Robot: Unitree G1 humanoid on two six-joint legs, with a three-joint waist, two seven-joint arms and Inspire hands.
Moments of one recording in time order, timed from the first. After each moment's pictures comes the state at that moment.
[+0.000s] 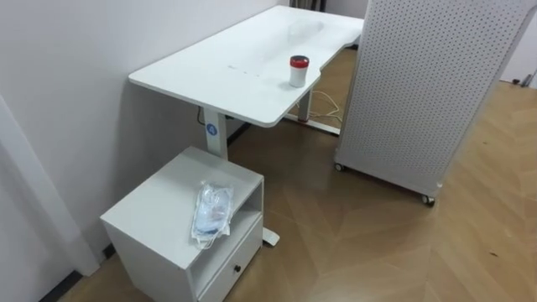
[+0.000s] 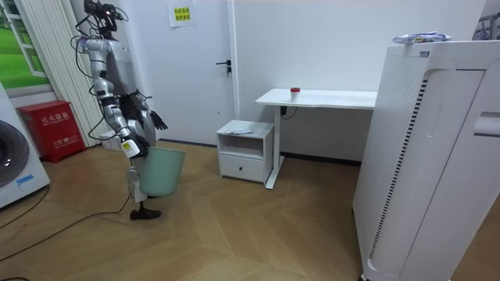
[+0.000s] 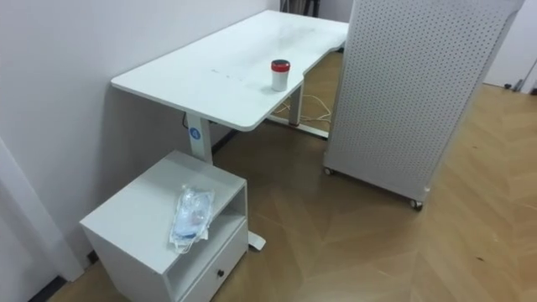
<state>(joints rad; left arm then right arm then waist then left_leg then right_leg) 0.18 0.22 0.08 1.21 0.16 -0.10 0.28 0.11 -0.24 -0.06 1.25 0.31 -0.11 0.07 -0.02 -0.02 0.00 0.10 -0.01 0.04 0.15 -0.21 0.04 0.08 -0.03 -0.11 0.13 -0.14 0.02</state>
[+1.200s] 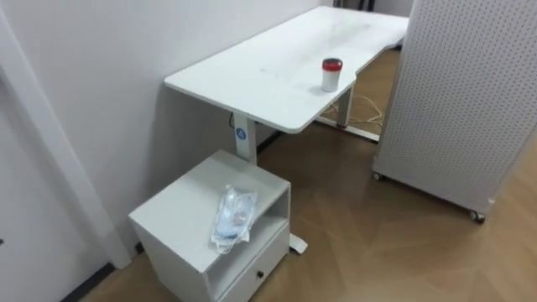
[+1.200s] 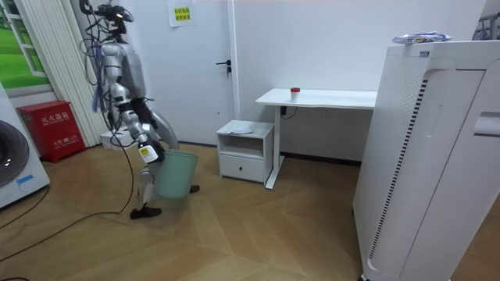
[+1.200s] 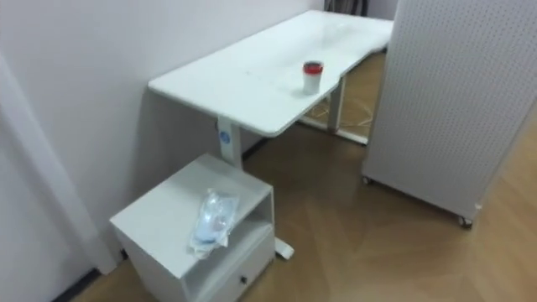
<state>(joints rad) 0.24 0.22 0.09 1.25 0.21 -0.05 0.22 0.12 -0.27 -0.04 1.24 0.32 -0.08 0.06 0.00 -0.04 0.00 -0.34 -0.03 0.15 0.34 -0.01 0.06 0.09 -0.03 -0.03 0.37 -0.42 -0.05</state>
